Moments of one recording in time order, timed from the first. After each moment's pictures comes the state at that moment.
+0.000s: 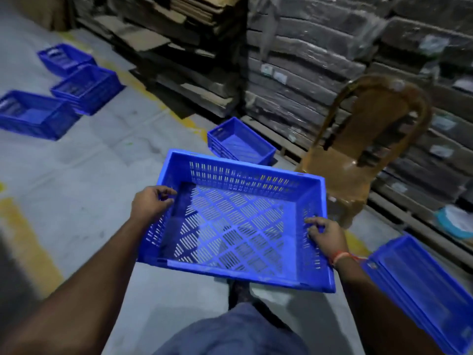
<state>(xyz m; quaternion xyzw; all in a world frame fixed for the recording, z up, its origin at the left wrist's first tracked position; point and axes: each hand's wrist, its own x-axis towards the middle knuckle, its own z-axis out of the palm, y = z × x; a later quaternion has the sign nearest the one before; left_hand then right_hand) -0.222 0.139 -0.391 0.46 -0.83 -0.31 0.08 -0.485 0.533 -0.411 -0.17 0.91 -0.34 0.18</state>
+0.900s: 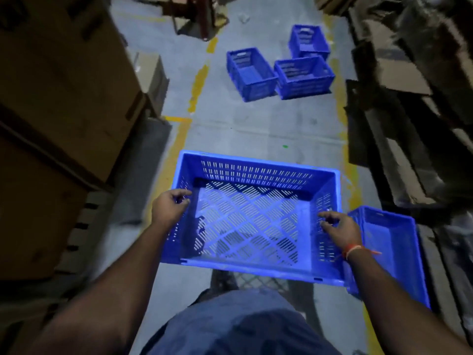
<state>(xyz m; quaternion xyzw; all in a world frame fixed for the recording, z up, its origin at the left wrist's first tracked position) -0.056 -0.052 -0.440 0.79 -0.45 -0.31 0.29 -0.518 -0.080 -0.442 -0.57 0.74 -0.18 0.32</state>
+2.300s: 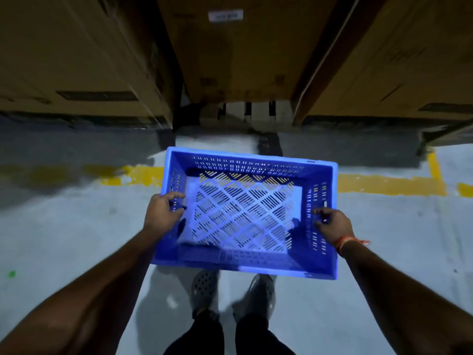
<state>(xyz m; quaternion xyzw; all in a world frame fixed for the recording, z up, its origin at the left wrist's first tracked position) 0.062 0.151 -0.785 0.92 0.13 -0.12 0.34 0.061 -0.310 -0.768 -0.90 0.20 0.24 0.29</state>
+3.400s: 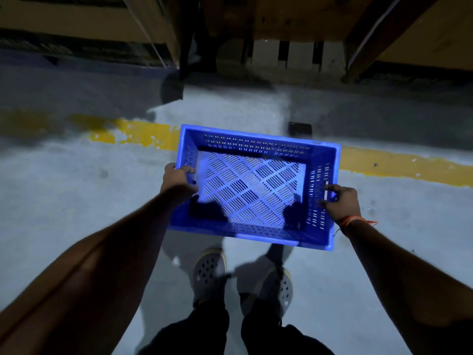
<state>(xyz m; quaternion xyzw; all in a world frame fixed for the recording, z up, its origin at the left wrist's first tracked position) 0.076 0.166 -0.970 0.87 0.26 -0.26 0.32 0.093 -0.279 -0.973 -0.90 0.21 0.25 0.29</state>
